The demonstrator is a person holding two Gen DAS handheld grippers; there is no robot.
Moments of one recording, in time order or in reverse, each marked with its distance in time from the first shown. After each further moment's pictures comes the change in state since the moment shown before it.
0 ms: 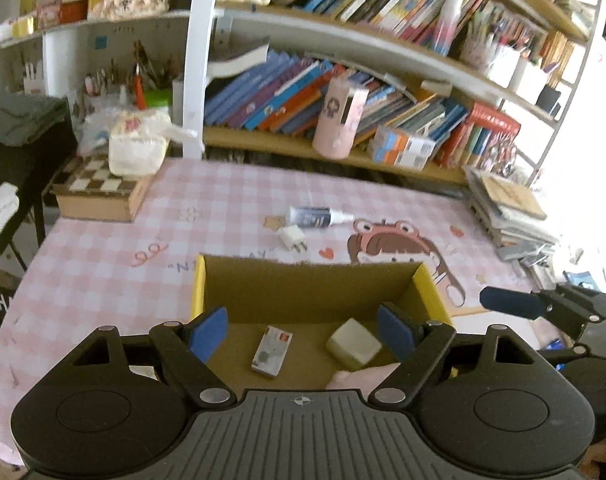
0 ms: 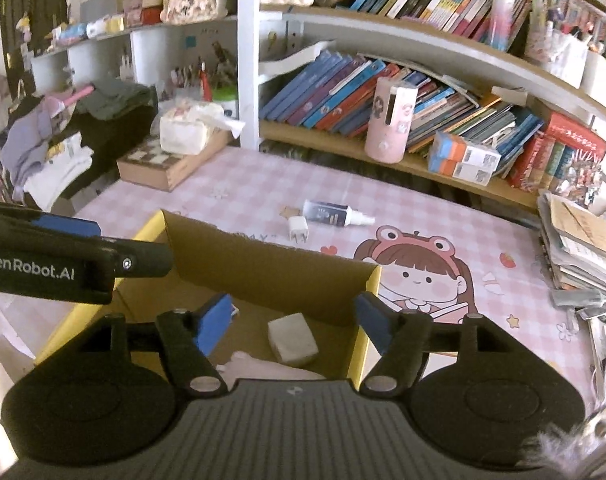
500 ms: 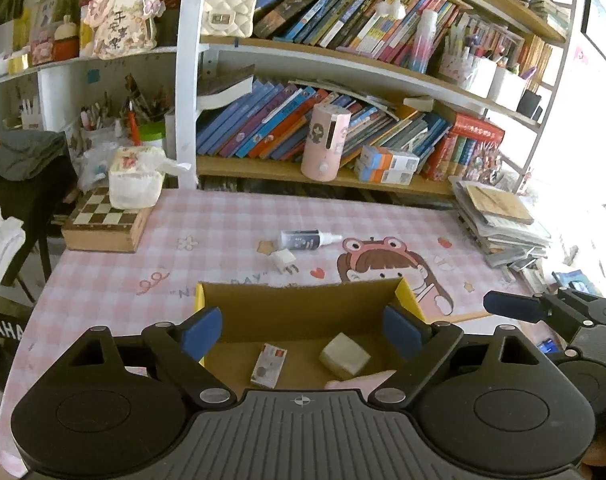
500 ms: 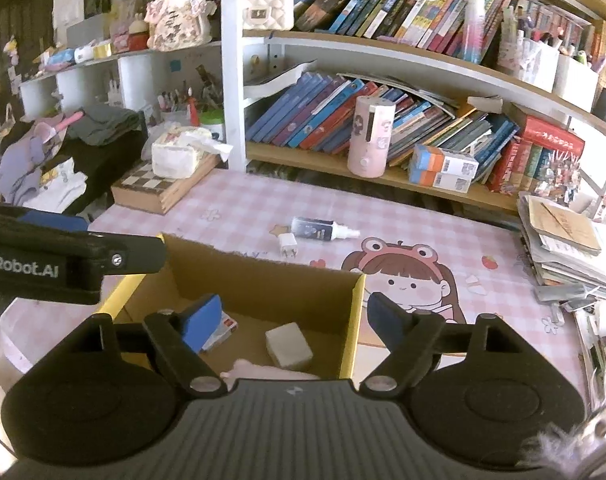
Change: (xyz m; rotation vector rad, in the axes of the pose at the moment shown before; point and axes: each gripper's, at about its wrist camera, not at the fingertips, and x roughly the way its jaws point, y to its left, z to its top) left arm -0.028 -0.010 0.010 0.055 -0.045 -0.006; right arm -0.028 -0.001 0.003 0.049 -0.047 -0.037
